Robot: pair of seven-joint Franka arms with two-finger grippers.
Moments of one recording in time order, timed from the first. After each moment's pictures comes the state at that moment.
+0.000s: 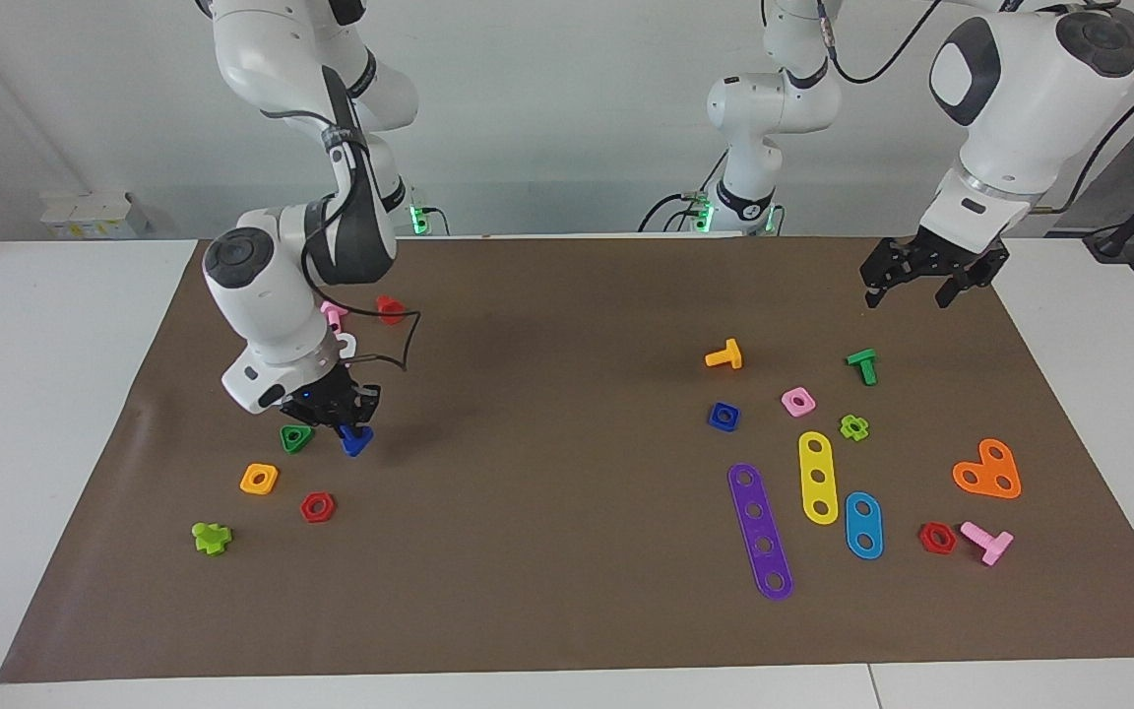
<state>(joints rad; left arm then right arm) -0.07 0.02 0.02 -1.65 0.00 1.68 0.04 0.07 0.25 0.07 -1.80 0.04 2.11 0.17</state>
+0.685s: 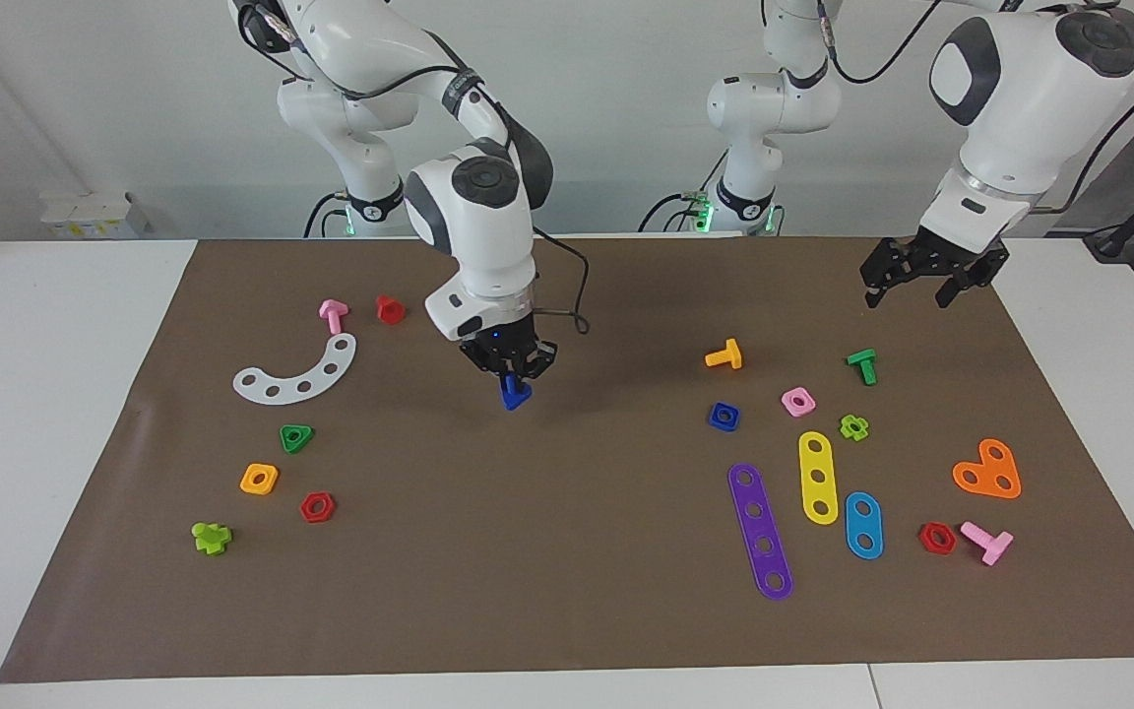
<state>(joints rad) -0.07 0.02 0.02 -1.65 0.00 1.68 0.04 0.09 0.36 0.48 -1.69 -0.22 2.09 0.90</state>
